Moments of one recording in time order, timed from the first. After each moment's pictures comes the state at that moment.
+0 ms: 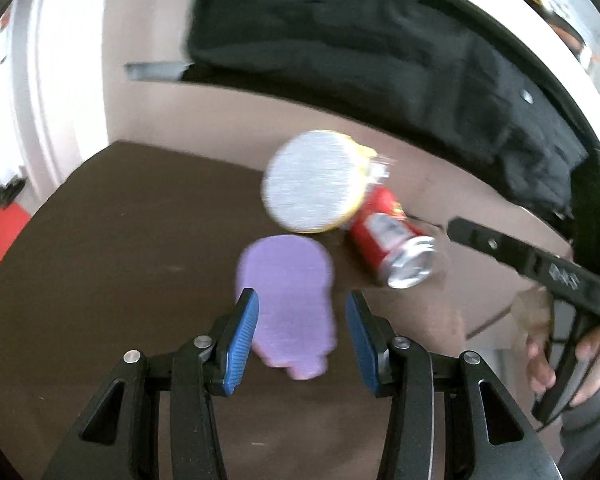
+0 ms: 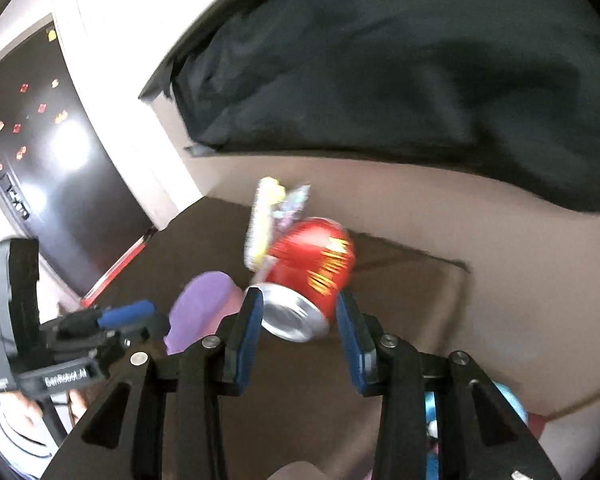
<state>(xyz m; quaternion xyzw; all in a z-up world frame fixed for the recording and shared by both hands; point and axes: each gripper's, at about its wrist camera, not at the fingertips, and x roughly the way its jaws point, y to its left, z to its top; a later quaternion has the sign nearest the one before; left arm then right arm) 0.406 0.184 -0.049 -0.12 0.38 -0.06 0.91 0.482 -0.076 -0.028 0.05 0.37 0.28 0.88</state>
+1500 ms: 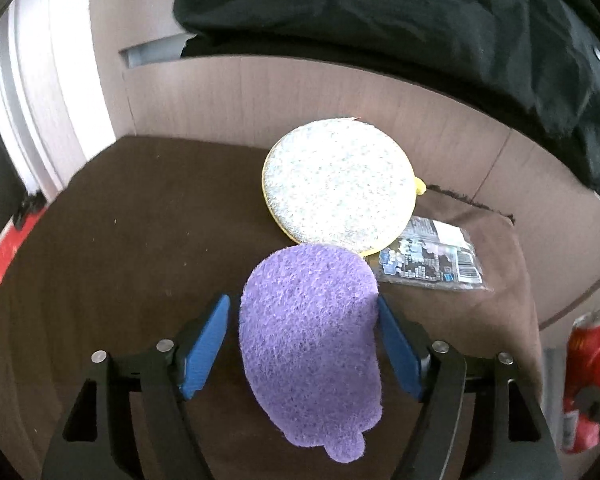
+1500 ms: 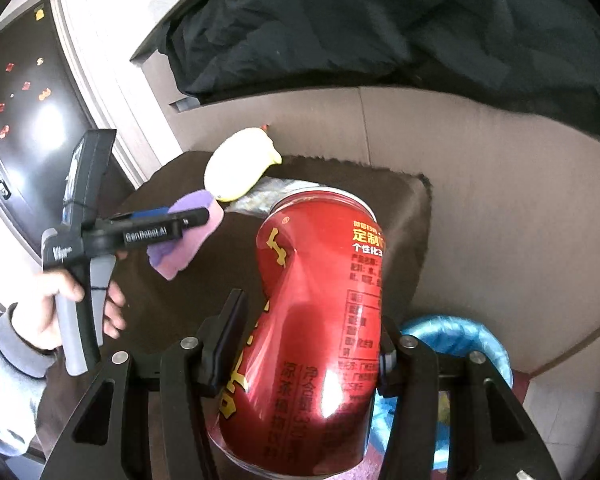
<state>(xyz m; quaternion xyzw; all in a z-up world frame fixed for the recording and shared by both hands) 0.464 0.161 -0.091 -0.07 0.42 0.01 0.91 0.408 -0.102 -0.074 0.03 0.39 0.23 0.89</state>
